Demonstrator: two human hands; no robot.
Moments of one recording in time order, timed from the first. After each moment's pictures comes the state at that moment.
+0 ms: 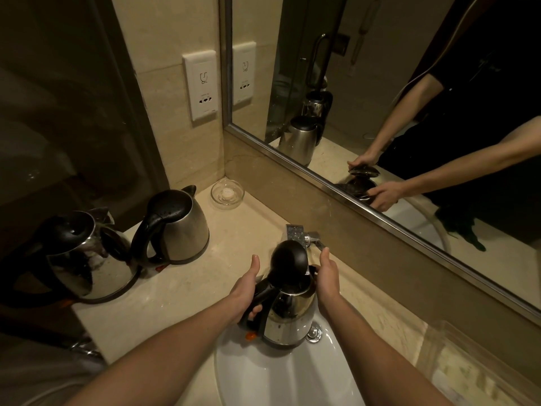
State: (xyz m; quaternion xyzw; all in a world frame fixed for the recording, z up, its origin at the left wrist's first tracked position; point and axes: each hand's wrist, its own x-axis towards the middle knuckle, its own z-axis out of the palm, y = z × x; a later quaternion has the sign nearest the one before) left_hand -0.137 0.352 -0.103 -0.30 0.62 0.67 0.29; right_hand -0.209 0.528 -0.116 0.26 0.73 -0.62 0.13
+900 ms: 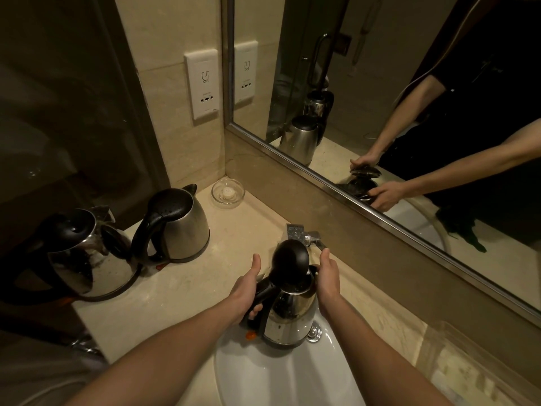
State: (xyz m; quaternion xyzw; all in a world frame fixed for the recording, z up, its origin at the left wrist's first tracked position) left_hand -0.135 0.355 -0.108 -0.29 0.64 0.66 0.27; right_hand -0.206 0.526 -0.111 0.25 0.75 -0.60 0.12
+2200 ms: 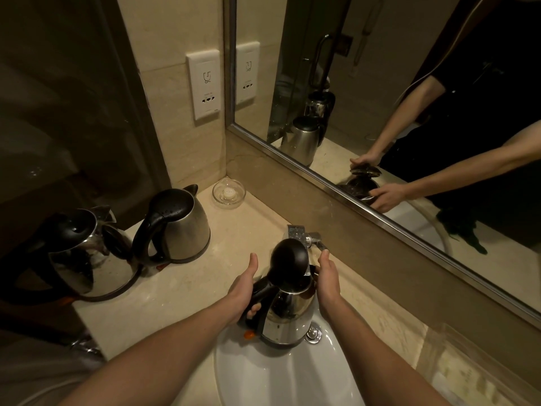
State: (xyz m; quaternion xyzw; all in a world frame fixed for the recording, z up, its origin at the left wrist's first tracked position) left_hand -0.135 0.347 -0.105 -0.30 0.61 0.68 0.28; right_hand -0.203 0.526 -0.108 0.23 0.75 -0.61 0.14
